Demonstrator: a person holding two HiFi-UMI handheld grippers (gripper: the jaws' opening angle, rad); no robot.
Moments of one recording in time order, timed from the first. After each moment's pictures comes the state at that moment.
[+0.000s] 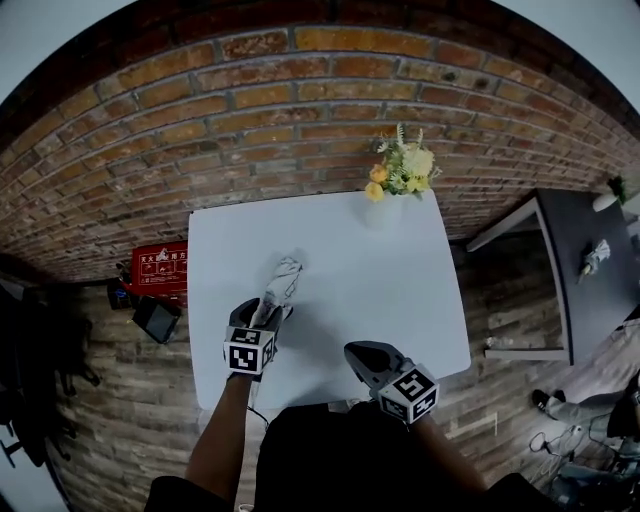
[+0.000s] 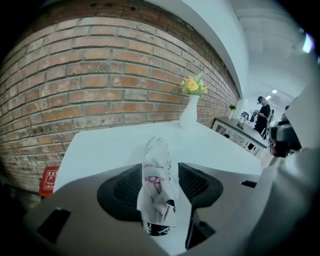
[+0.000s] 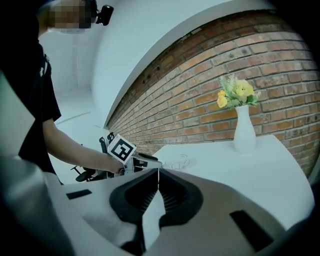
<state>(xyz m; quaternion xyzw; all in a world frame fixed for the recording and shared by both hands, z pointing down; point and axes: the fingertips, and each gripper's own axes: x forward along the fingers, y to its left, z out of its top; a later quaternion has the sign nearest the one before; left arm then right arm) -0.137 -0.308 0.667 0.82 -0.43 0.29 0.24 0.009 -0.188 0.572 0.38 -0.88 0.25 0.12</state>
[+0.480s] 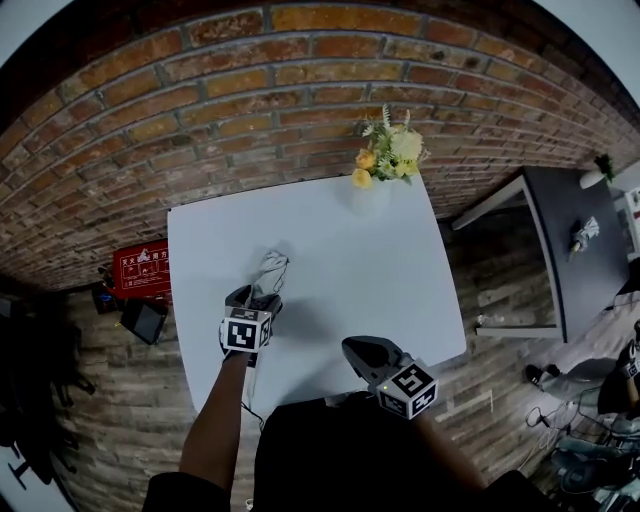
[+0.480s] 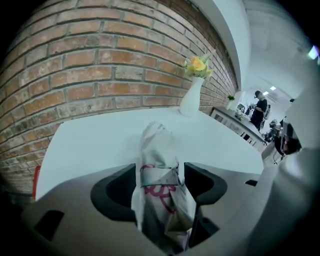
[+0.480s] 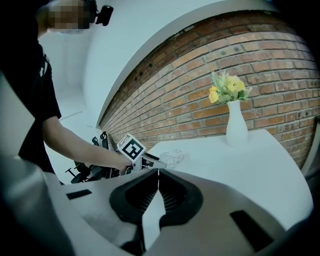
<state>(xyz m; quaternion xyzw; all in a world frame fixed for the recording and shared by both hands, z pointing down) -0.121 -0.331 0.715 0.82 -0.38 0.34 0.27 0.015 -0.186 0.582 0.41 -0.86 0.28 0.14</state>
